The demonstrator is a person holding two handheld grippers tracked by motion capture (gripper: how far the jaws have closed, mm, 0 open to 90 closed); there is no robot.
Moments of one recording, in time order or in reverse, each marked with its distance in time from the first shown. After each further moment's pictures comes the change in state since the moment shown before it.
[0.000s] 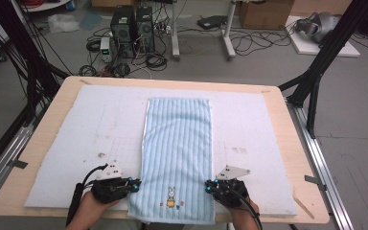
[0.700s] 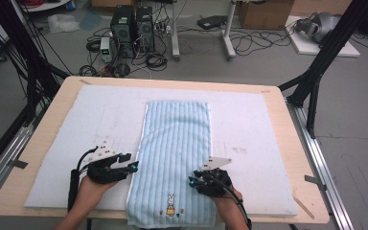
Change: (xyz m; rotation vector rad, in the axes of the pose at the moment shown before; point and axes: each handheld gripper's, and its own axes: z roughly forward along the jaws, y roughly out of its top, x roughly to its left) left arm 0.041 0.041 0.000 -0.160 0.144 -0.063; right arm 0.005 0.034 0.037 -0.005 0.064 -0.077
